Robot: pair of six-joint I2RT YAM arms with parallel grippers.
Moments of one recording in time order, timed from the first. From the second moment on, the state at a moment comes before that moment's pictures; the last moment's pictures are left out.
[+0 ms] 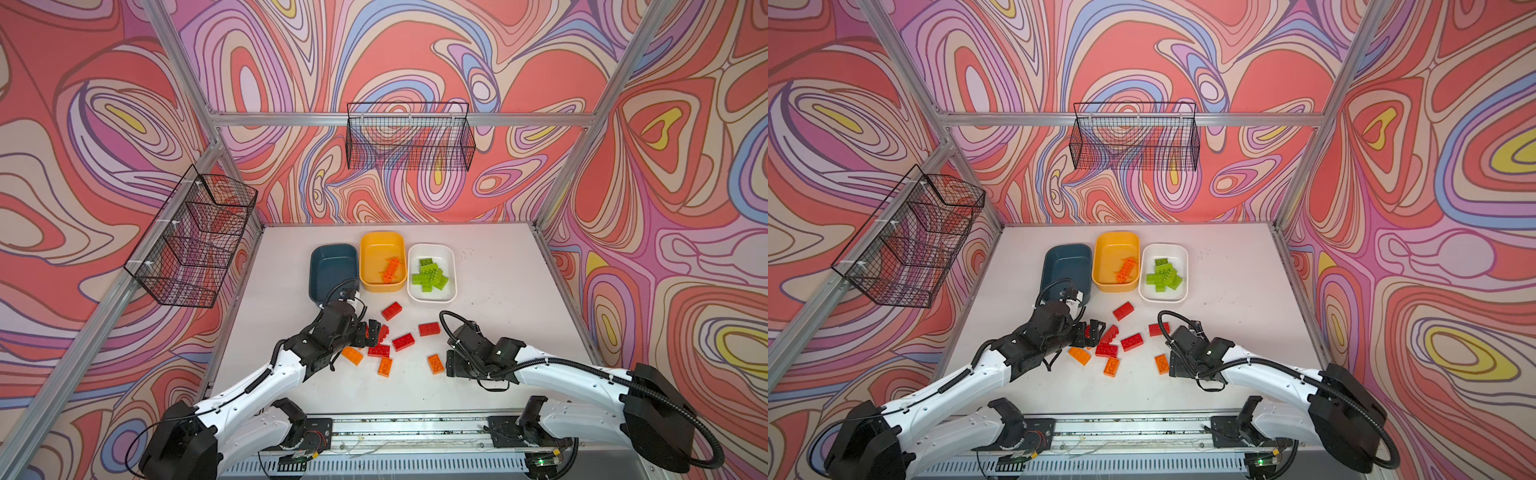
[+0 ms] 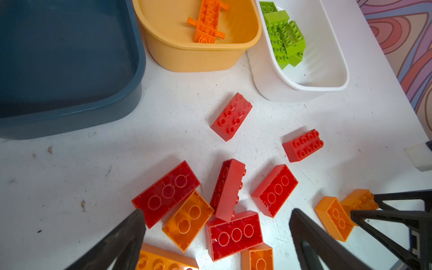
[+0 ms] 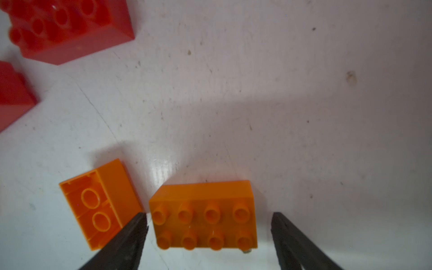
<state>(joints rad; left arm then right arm) -0.62 1.01 0.55 -0.25 -0.03 -0.51 0.85 1.18 0.54 -0.62 0.15 0.92</state>
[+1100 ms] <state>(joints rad) -0.62 0.76 0.43 -0.40 -0.04 -0.56 0.75 1.75 1.39 -0.52 0.20 0.58</state>
